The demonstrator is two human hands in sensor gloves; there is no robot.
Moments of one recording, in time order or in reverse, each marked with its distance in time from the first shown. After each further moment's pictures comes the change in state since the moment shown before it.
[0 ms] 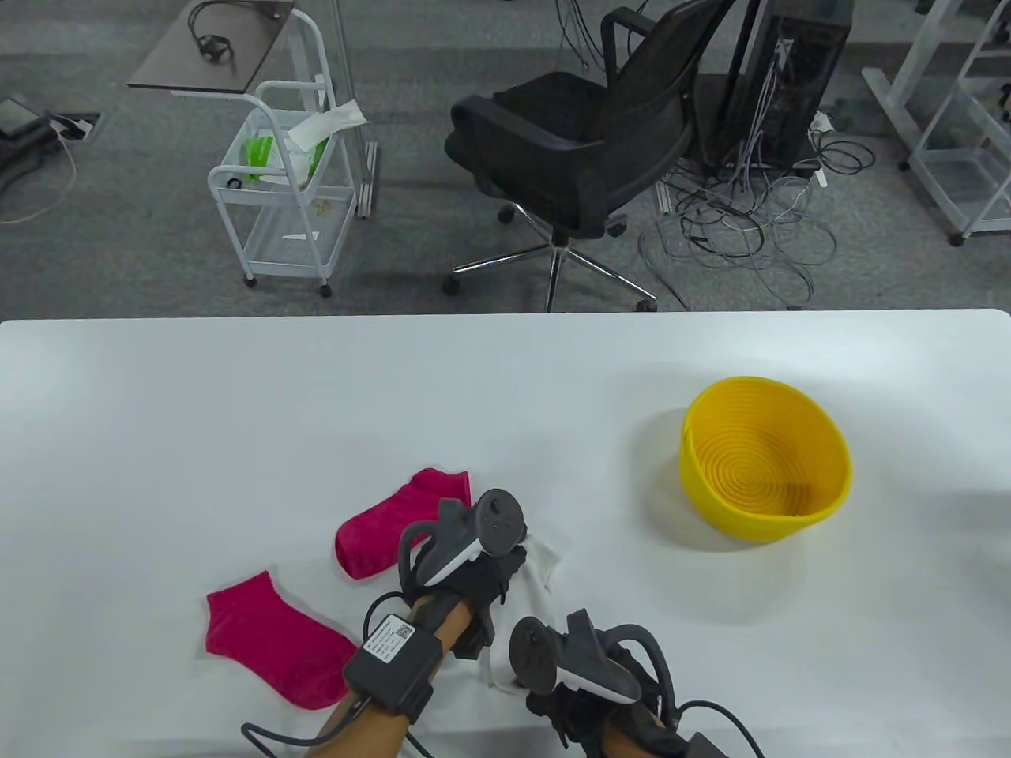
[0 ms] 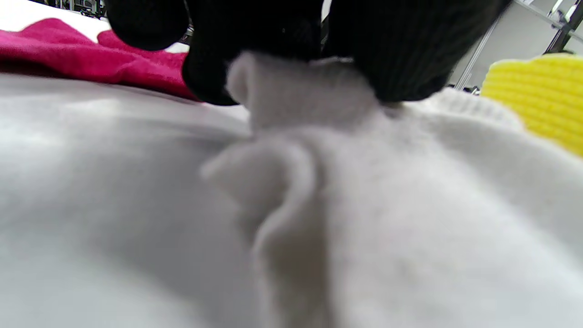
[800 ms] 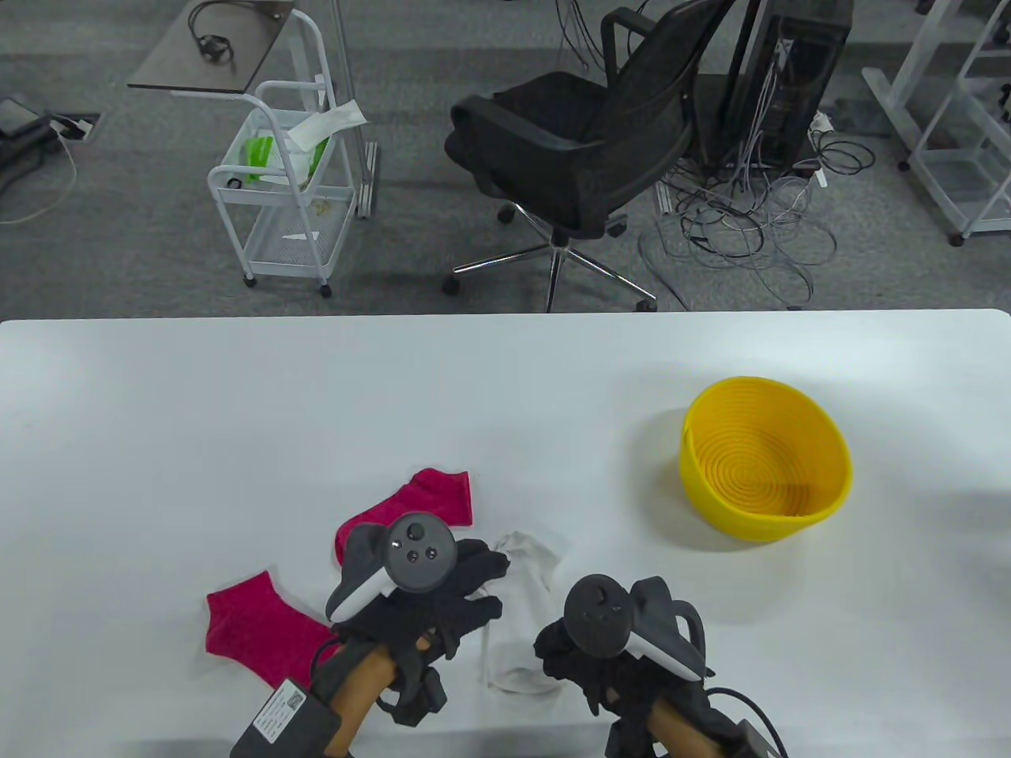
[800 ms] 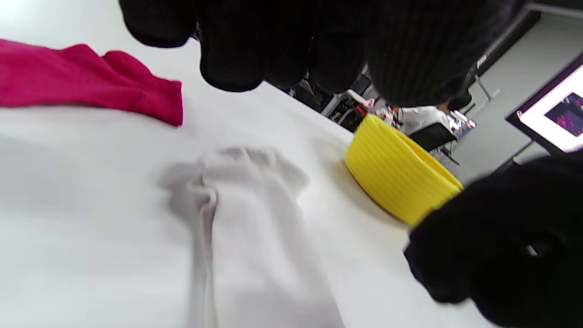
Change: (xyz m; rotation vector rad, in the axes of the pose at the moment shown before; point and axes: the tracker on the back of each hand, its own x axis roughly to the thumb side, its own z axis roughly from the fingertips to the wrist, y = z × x) left_hand -0.018 0.060 0.099 -0.174 -0.215 0.267; right_hand -0.038 -0.044 0.020 -0.162 -0.040 -0.237
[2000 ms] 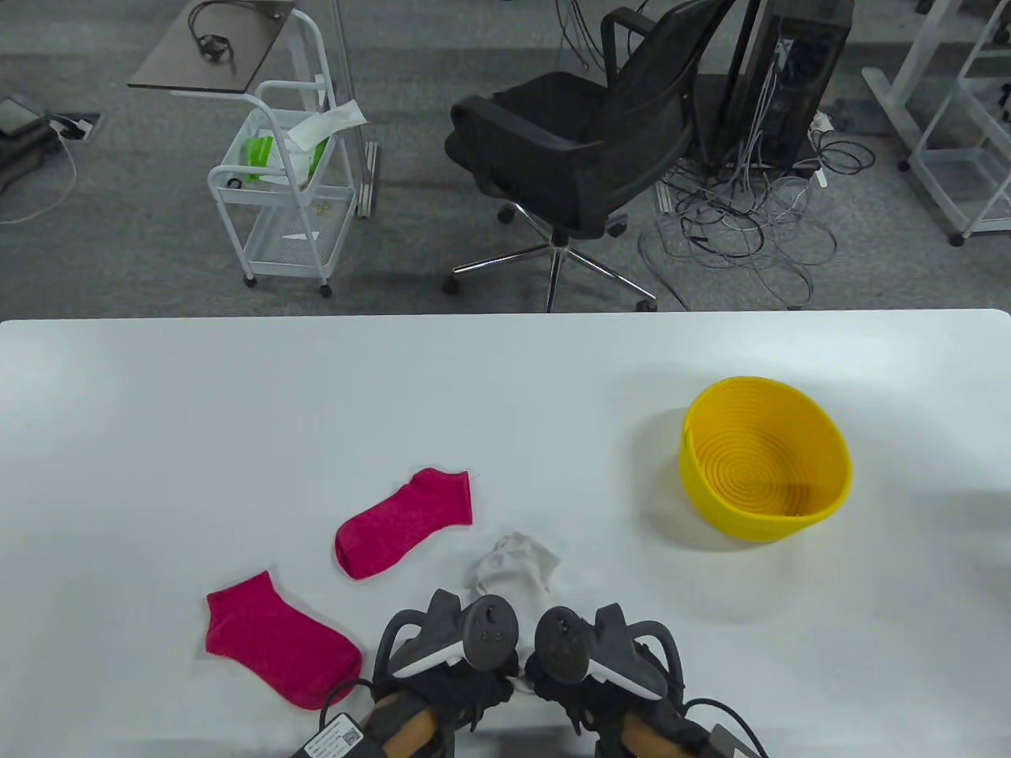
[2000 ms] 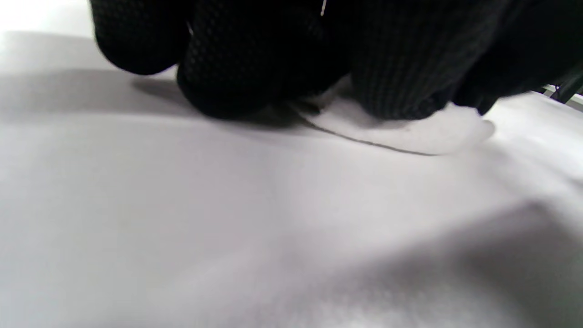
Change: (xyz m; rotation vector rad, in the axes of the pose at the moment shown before) left_hand -0.003 -0.088 -0.016 -0.151 0.023 -0.269; right_hand -0.001 0.045 -0.013 -0.015 -0.002 0.076
